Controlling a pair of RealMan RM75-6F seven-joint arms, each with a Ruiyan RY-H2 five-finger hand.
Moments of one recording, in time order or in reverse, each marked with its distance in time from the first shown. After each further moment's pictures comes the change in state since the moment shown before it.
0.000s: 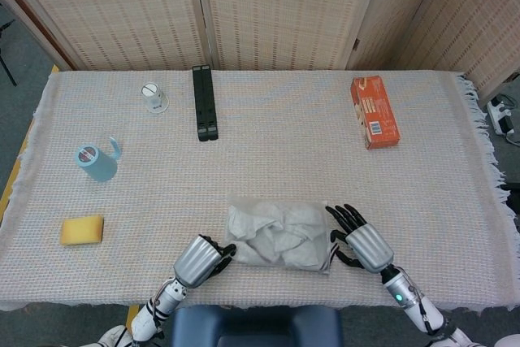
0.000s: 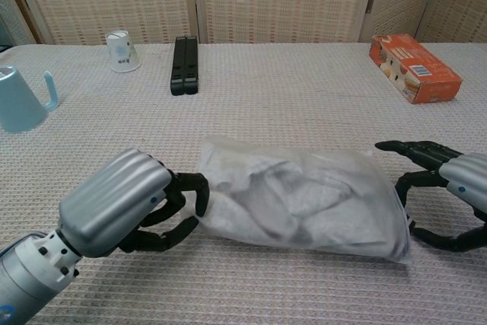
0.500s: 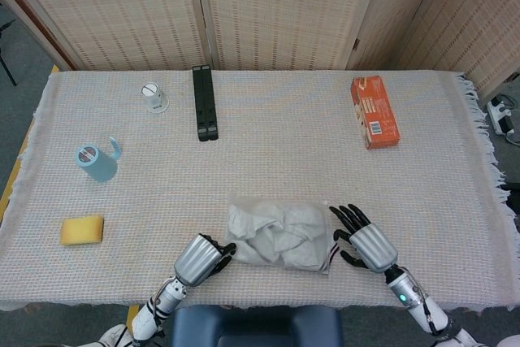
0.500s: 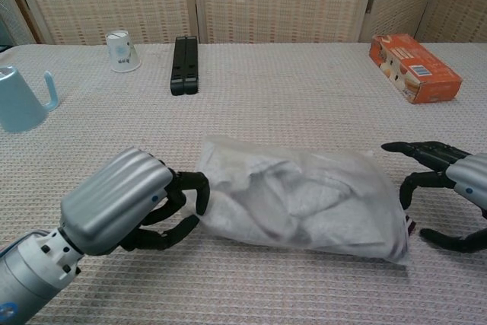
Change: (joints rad) left arm -0.005 -0.006 -0.001 0.011 -0.004 -0.003 0.000; right arm 0.002 0.003 -0.014 0.016 0.008 -0.003 -0.007
